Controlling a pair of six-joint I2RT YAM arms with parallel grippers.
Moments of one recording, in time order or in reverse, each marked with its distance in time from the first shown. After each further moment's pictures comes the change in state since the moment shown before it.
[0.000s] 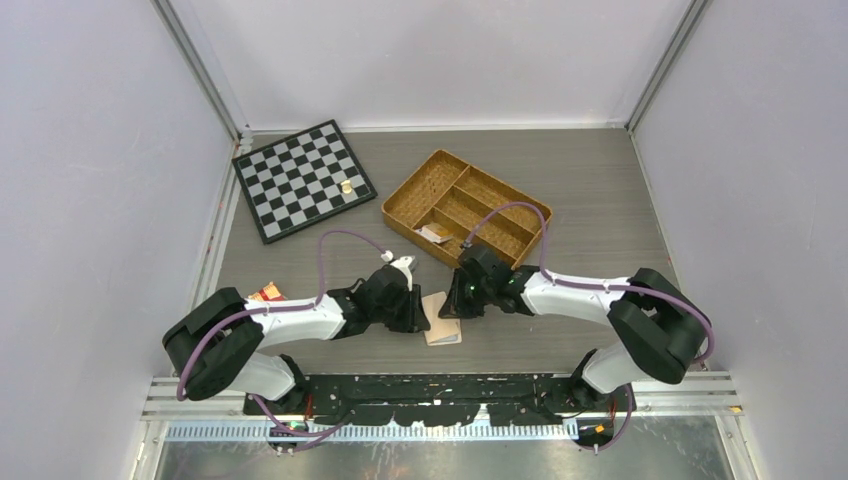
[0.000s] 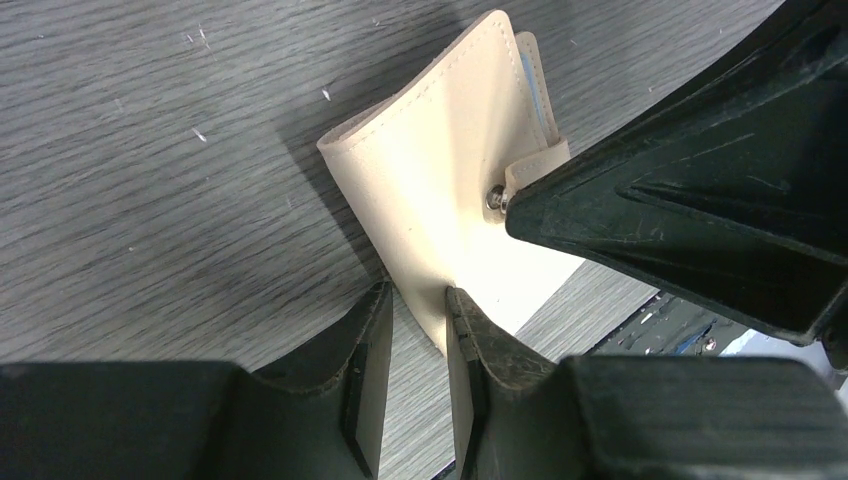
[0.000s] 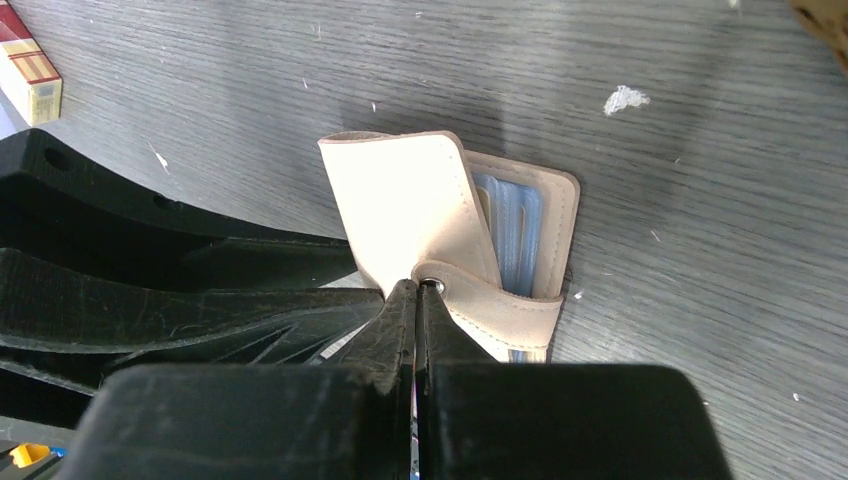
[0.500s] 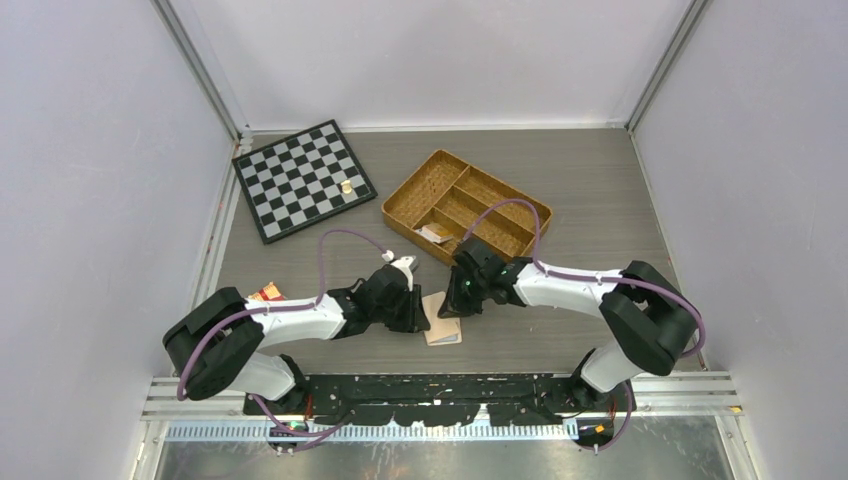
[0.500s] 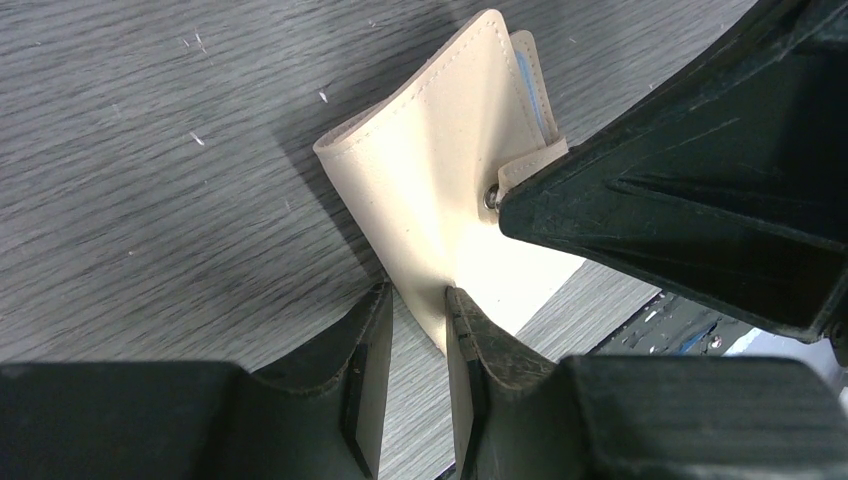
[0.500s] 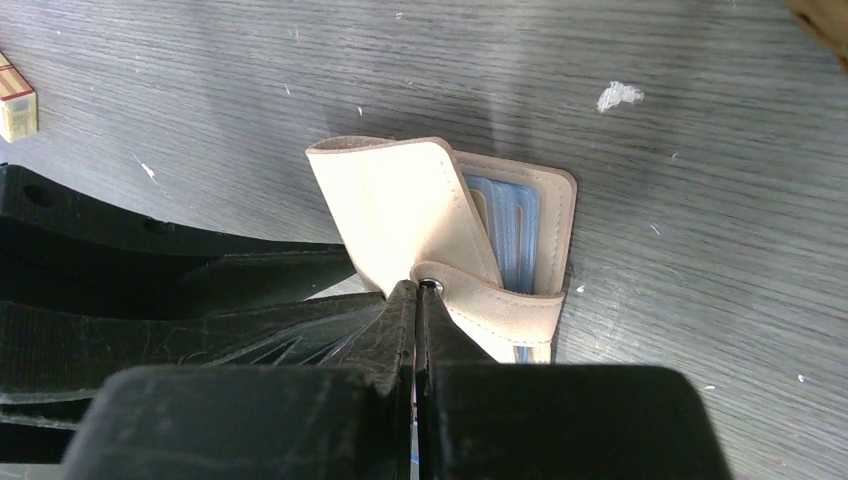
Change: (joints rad) left arm 0.000 0.002 0.002 -0.001 0.000 0.014; right arm -0.006 0.062 0.084 -0.100 -0.008 0.021
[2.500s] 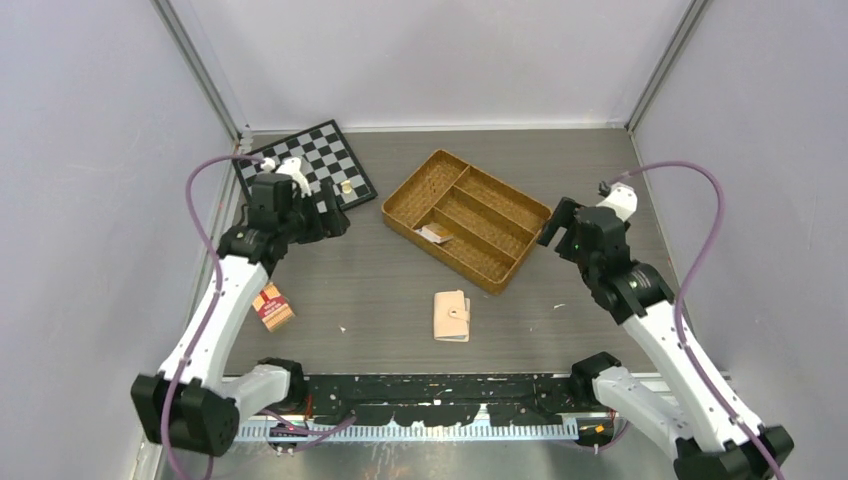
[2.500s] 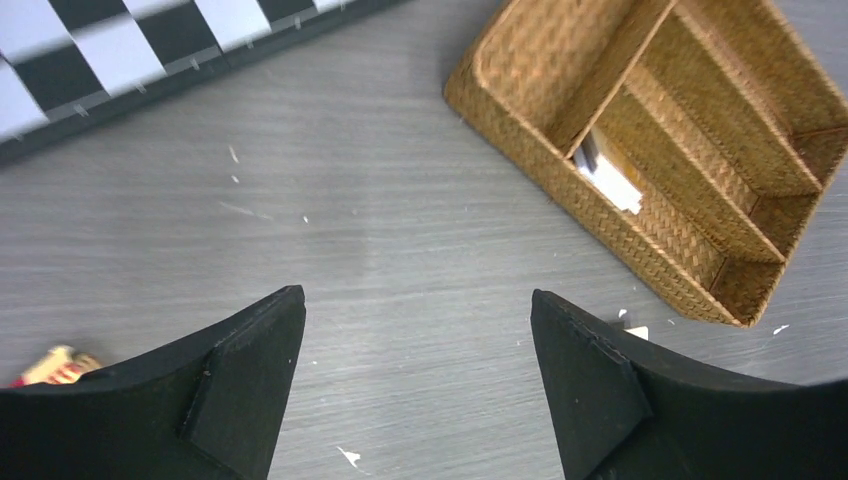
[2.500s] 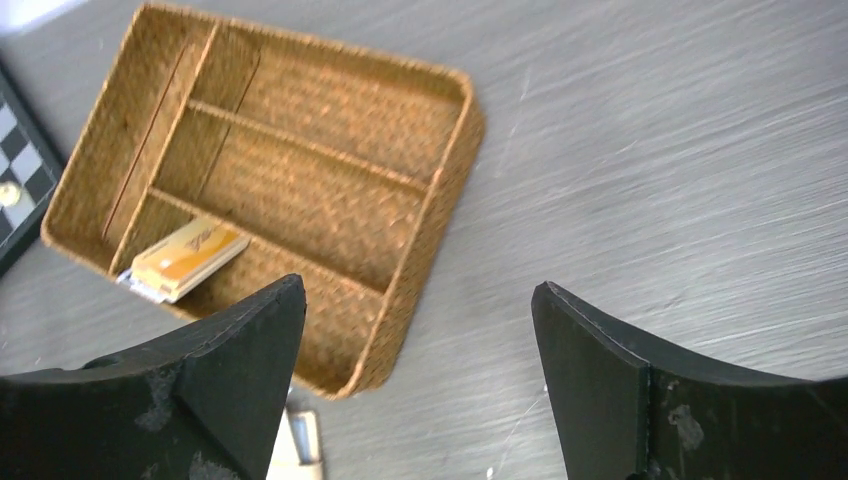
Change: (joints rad) left arm 0.727 -0.260 0.510 -0.653 0.006 0.394; right arm -0.463 -0.678 0.129 -0.409 0.570 -0.378
